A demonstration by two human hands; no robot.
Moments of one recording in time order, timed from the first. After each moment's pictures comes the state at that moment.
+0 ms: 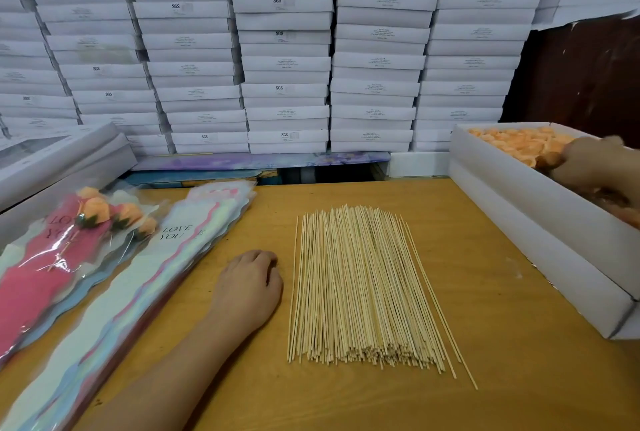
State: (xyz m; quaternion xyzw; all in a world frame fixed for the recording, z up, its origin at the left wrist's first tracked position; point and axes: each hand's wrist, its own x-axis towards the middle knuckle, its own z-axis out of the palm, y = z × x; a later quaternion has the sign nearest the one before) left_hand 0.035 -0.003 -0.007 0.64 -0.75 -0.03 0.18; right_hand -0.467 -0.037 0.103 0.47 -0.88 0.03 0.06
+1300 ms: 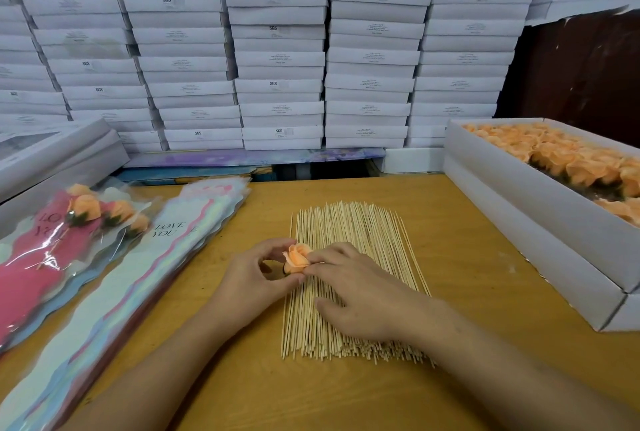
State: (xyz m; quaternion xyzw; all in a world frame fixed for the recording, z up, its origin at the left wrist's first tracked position) left_hand 0.032 0.011 0.005 0.48 -0.75 -0.26 0.37; right_hand -0.178 0.056 0.037 0.87 -0.47 0.11 -0.06
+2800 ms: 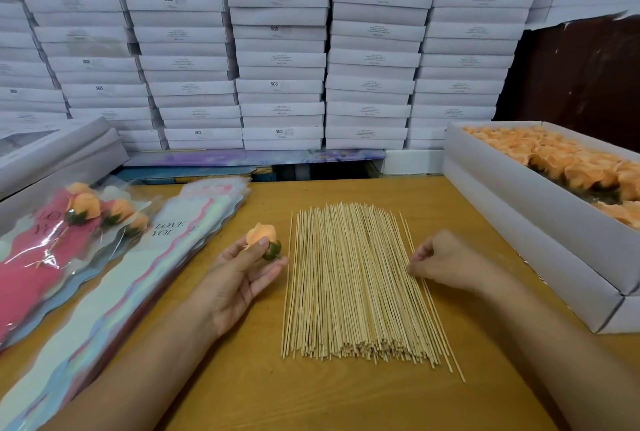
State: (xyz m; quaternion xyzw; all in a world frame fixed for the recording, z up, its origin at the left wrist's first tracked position) left_hand 0.043 0.000 0.009 0.36 -0.29 -0.72 0.52; right_hand -0.286 0.025 0.035 0.61 -0.73 0.19 -0.25
